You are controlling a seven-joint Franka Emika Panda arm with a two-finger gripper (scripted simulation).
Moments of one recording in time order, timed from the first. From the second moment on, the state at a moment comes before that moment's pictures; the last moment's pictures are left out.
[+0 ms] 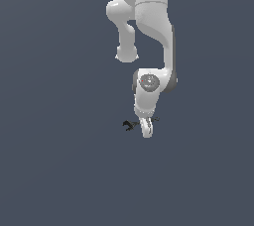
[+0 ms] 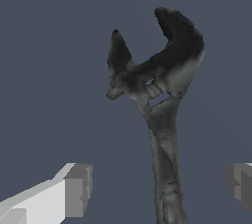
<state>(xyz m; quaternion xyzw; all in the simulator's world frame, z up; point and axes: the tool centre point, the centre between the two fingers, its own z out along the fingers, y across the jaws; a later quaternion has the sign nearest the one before) -0.015 0.076 0.016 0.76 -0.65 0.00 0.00</state>
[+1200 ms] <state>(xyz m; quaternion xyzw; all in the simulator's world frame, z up) -0.012 0.073 0.027 0.76 -0.65 0.00 0.00</state>
